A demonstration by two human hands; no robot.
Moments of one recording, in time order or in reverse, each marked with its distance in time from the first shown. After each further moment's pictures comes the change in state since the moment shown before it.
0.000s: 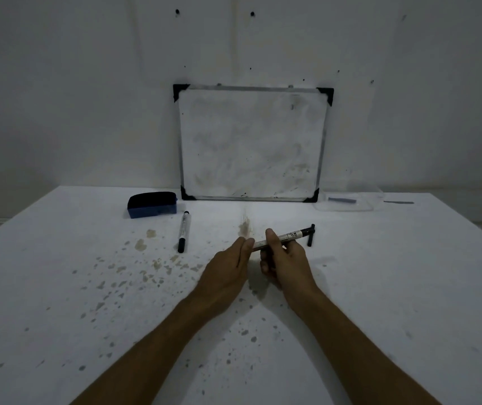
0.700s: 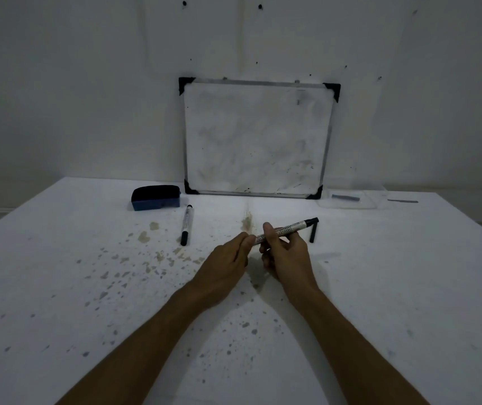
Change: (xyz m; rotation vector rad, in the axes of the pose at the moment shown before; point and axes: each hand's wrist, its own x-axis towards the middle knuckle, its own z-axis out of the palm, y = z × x) left_hand -0.002 -0.007 -0.009 -0.044 -0.044 0.023; right_hand 0.002 0.004 0.003 0.002 0.030 -0.058
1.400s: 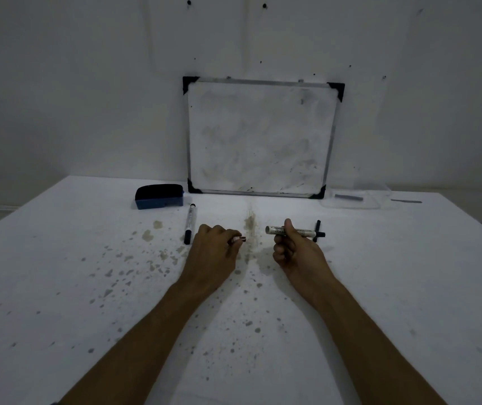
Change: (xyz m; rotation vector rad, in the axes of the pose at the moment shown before) left_hand 0.011 -0.027 -0.017 0.480 0.234 0.099; right_hand 0.015 -0.003 -0.020 0.506 -0.085 0.273
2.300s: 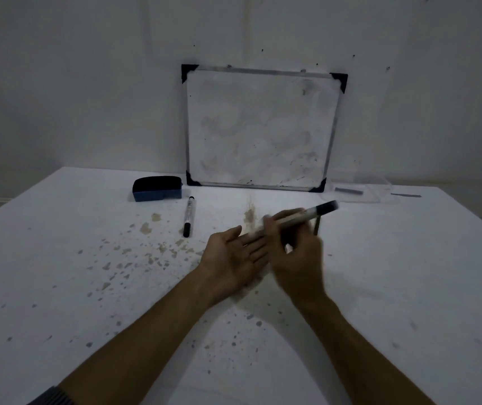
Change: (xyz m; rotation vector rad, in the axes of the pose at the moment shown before) left_hand -0.002 0.044 -0.010 -2.026 -0.551 -0.931; right_hand -0.042 0.018 0.028 -0.846 -0.026 -0.842
